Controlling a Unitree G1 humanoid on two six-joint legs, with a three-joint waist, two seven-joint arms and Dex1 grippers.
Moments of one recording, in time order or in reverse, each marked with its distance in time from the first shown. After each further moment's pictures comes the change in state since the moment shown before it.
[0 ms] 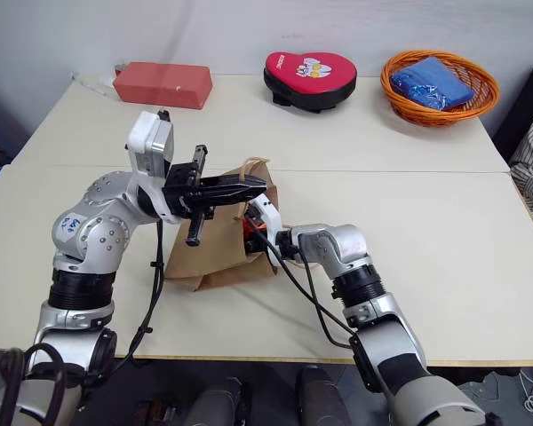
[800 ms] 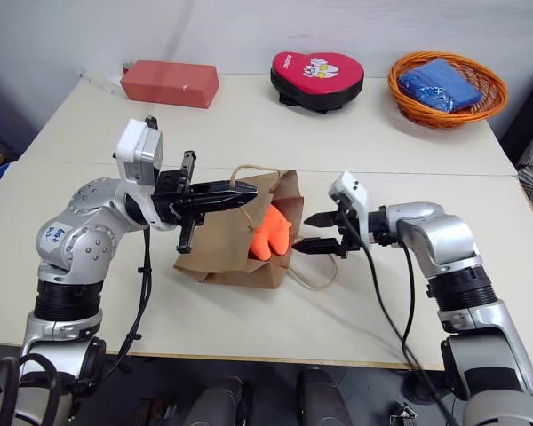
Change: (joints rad) left arm 0.046 0.043 0.013 -0.073 -0.013 0.021 0.023; right arm 0.089 -0.500 -0.082 -0.123 -0.030 -0.247 0.327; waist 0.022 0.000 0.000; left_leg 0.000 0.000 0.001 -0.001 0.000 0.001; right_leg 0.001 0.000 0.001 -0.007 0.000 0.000
